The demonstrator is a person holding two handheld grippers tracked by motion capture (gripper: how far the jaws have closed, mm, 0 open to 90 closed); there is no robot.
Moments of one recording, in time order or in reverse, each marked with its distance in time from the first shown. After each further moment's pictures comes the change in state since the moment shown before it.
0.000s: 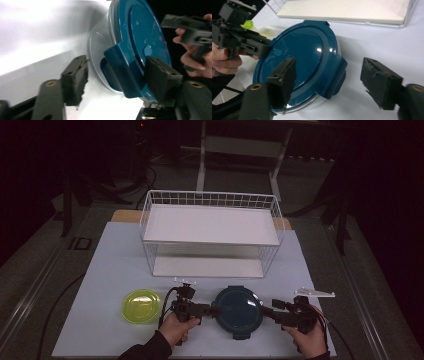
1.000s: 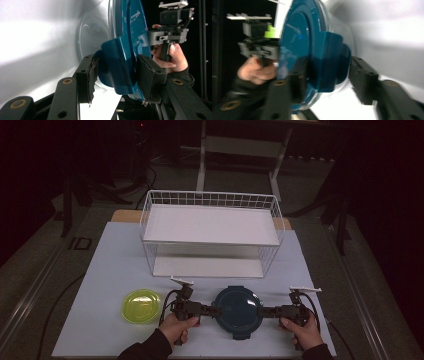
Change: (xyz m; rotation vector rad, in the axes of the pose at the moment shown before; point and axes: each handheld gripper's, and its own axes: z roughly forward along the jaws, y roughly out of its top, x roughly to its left) left arm 0.017 0.001 0.005 0.066 -0.171 -0.163; right arm -0.044 -0.005 0.030 0.235 0.296 0.515
